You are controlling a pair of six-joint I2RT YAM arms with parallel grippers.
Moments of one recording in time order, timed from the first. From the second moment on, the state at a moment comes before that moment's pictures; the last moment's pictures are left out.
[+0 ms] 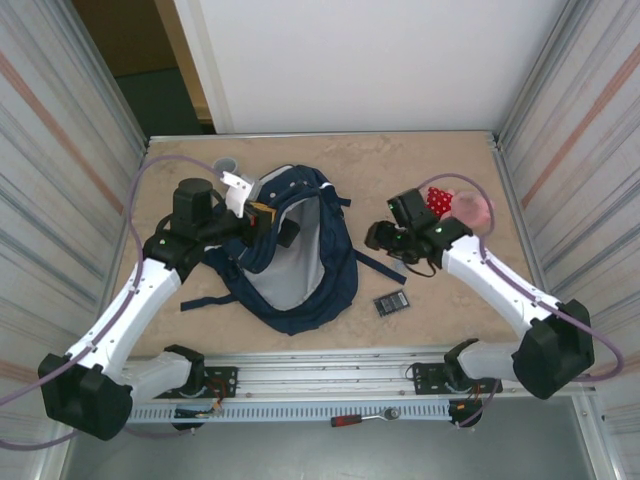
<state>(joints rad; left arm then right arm) -0.35 1.08 0.95 -0.34 0.53 -0.02 0.51 1.28 1.02 -0.77 0.00 0.77</state>
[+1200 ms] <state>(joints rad) -0.35 1.07 0.95 -0.35 0.53 -0.02 0.26 1.87 1.21 -0.87 -0.07 0.22</state>
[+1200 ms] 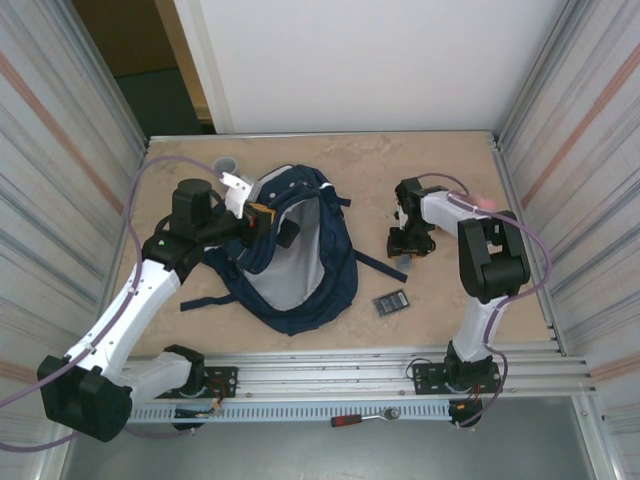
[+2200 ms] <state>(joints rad) -0.35 1.07 0.95 -0.33 0.54 -0.06 0.89 1.62 1.02 -0.16 -0.26 1.10</state>
